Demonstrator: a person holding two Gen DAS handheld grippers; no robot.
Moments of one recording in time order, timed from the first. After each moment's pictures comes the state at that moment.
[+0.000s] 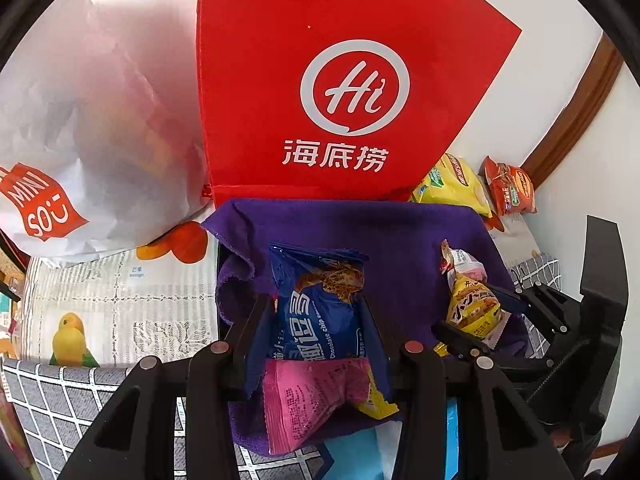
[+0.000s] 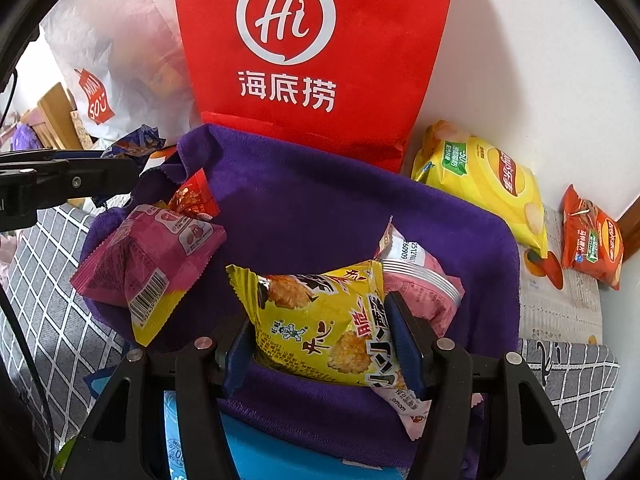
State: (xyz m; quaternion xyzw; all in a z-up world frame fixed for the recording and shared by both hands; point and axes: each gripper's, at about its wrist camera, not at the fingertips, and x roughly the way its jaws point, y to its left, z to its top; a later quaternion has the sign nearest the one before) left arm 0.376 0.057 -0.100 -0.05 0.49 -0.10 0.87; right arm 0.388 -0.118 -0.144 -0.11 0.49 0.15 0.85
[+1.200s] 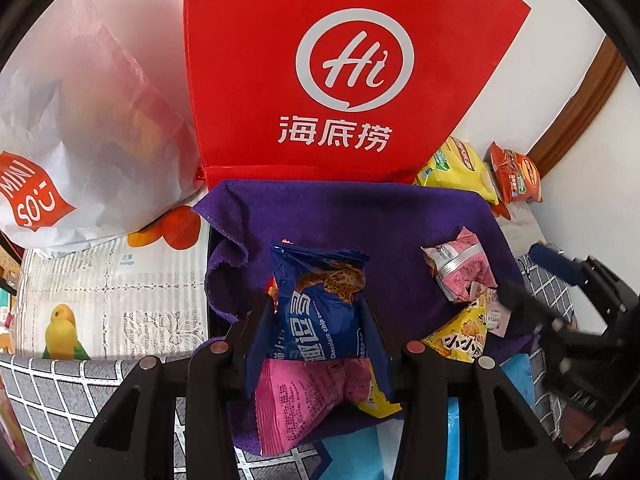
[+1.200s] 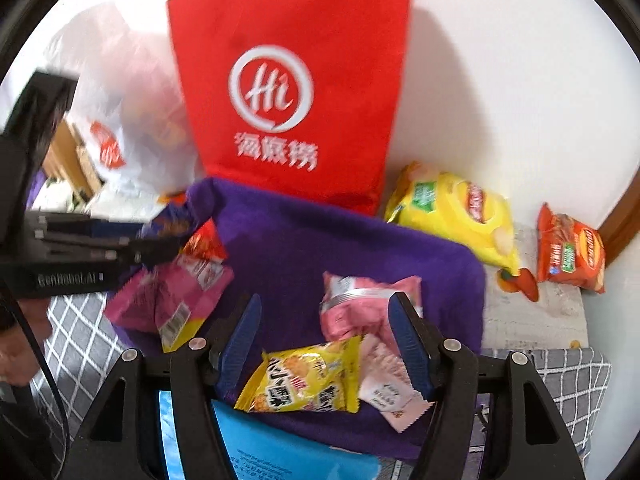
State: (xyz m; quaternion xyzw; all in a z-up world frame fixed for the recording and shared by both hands) left arm 0.383 0.050 -0.113 -0.05 0.51 -0.10 0.85; right arm 0.375 -0.139 -0.095 -0.07 0.44 0.14 0.88
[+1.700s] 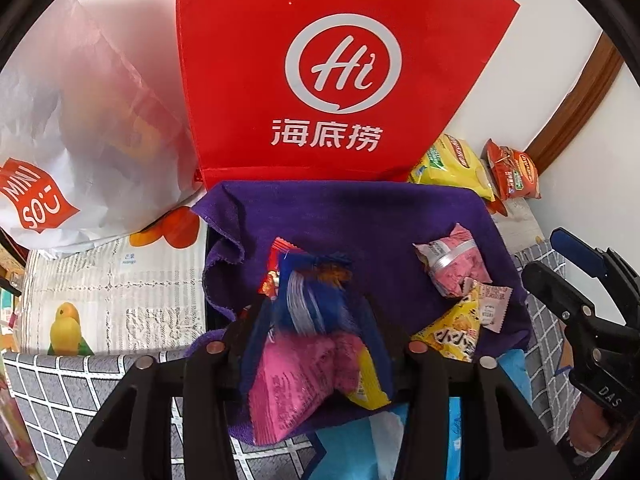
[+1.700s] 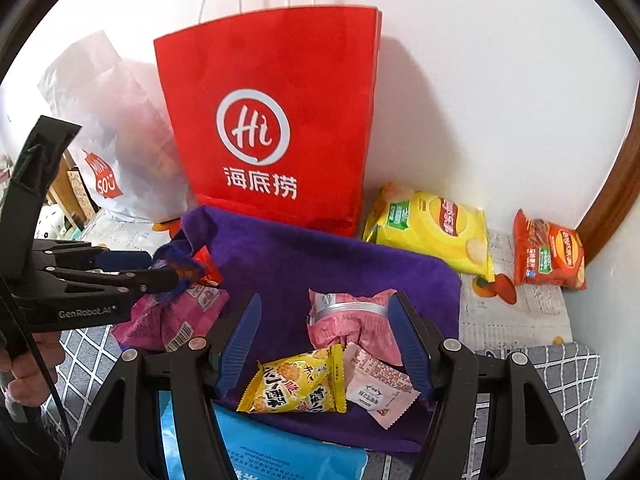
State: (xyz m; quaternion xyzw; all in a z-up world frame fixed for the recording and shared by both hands) left arm 0.379 0.044 -0.104 -0.05 0.51 -0.10 0.85; right arm 0.365 -0.144 -0.069 -0.06 0.41 0.12 0.90
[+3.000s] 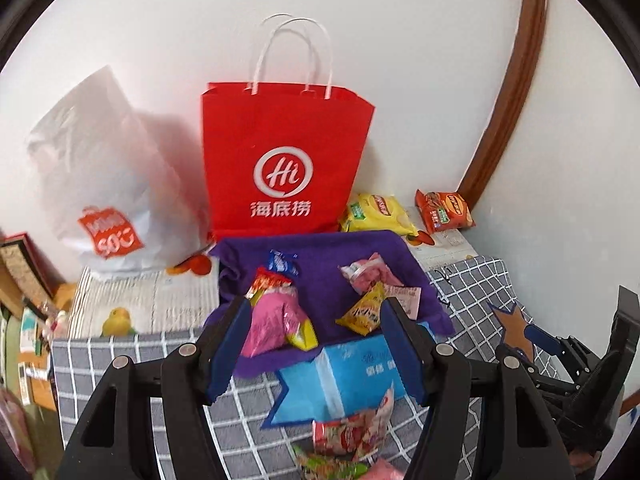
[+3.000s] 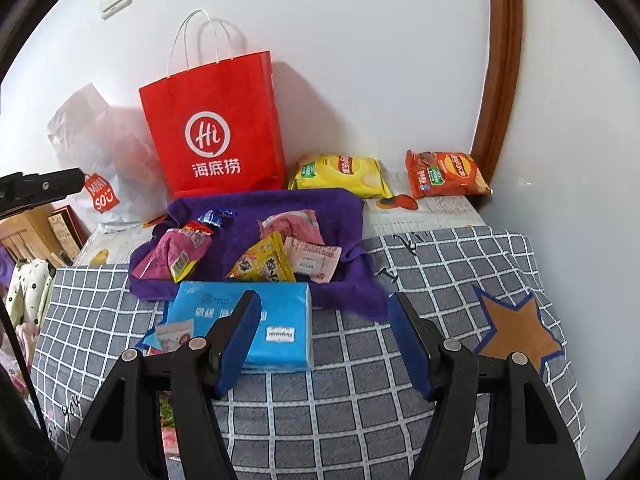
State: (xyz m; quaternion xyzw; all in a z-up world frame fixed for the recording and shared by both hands) left arm 0.234 0.045 0.014 -0.04 0.39 -0.12 0.91; right arm 0.190 -0.214 -0.041 0.02 0.39 0.00 0.92
